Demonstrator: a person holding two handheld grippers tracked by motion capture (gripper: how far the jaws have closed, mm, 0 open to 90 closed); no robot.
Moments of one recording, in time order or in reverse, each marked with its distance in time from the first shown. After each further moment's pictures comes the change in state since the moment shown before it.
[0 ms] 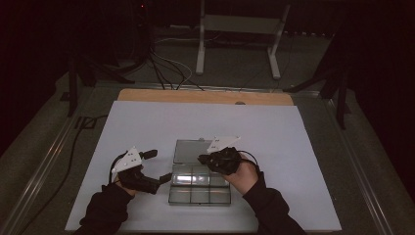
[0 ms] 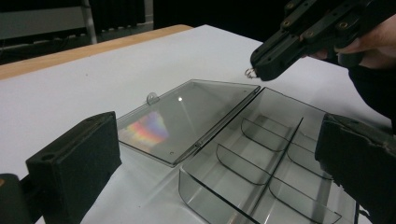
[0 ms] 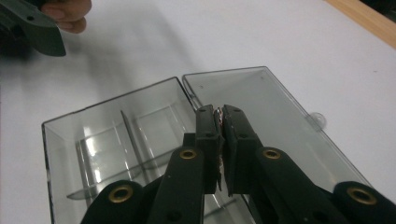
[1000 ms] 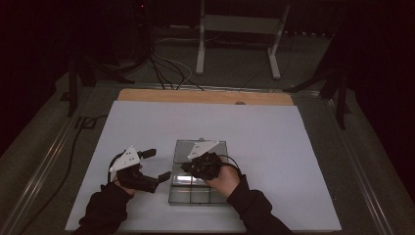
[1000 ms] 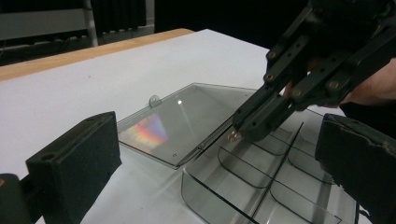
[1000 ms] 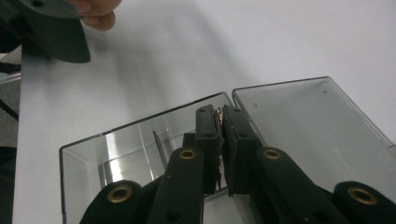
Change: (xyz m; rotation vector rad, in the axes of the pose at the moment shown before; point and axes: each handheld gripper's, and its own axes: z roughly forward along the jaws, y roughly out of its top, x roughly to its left) left arm 0.003 0.000 -0.003 -0.014 0.003 -0.011; right arm 0.023 0.009 0.046 0.027 0.095 -0.015
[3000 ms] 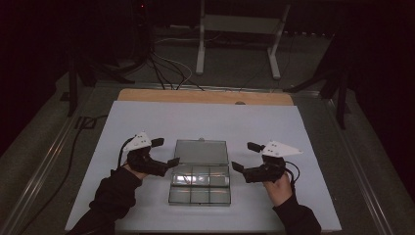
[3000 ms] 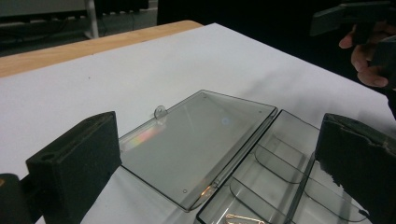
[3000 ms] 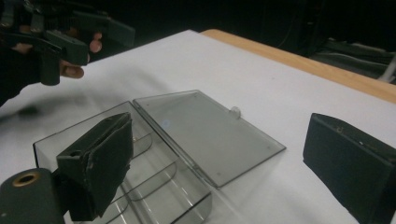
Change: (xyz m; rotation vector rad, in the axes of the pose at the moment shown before) left arm 0.017 0.031 0.032 0.071 0.008 -0.068; right arm -0.040 -0.093 -0.131 -0.371 -0.224 0.208
